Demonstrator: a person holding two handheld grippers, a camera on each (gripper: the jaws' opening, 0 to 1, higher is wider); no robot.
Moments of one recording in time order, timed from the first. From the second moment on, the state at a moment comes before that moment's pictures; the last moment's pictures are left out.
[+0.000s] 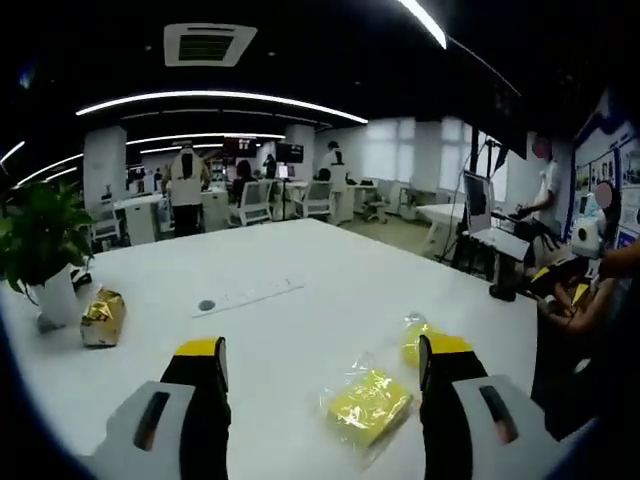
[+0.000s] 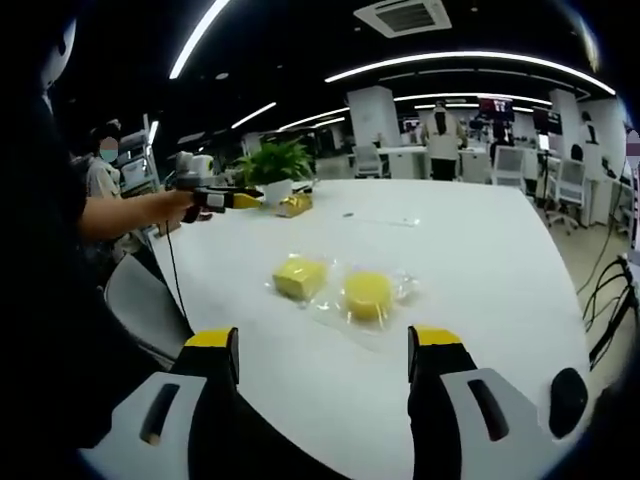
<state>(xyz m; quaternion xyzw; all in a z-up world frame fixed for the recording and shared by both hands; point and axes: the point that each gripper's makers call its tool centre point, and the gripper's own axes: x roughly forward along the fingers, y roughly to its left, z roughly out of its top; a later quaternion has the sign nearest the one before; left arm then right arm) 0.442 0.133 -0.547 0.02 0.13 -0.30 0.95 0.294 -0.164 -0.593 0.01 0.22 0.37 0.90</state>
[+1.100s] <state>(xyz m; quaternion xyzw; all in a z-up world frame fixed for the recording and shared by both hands) 0.305 0.116 -0.563 0.05 0.13 -0.33 0.93 0.314 -0.168 -0.592 -0.03 0.20 0.37 0.91</state>
